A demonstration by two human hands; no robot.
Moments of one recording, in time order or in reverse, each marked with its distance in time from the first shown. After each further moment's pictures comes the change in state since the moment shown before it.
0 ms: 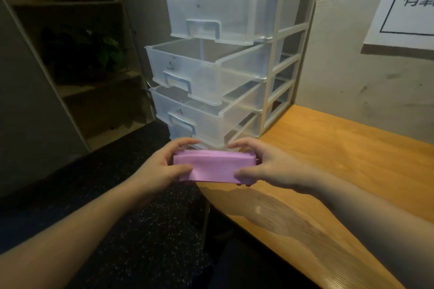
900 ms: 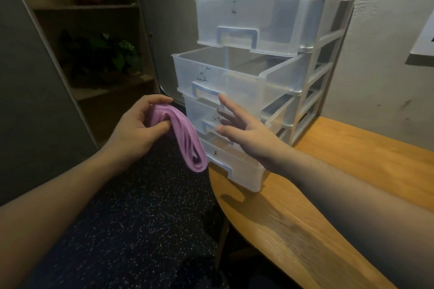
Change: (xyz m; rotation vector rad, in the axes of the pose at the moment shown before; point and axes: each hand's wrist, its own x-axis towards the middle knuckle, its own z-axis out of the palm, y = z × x) left_hand 0.054 0.021 -0.119 0.178 0.328 0.374; right_hand 0.123 -0.057 0.026 0.207 0.165 -0.195
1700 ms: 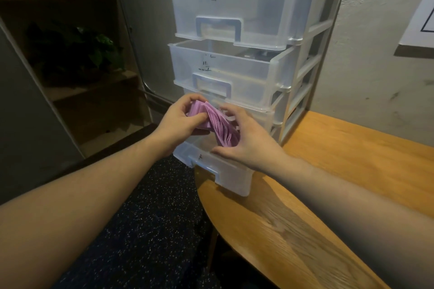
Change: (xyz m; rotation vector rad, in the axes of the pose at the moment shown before) left_hand 0.073 -0.017 0.102 -0.279 -0.184 -0.198; right_hand 0.015 0.045 -0.032 -0.623 0.154 -0.135
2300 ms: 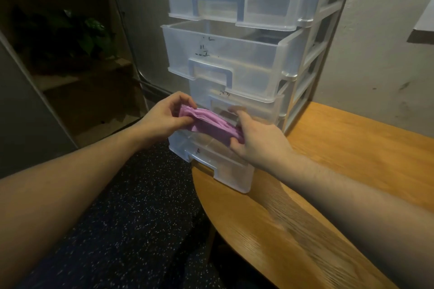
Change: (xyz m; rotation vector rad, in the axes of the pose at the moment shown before) left_hand 0.017 -0.031 -0.034 0.248 -0.150 0.015; right_hand 0.001 0.026 0.013 -0.468 0.046 0.024
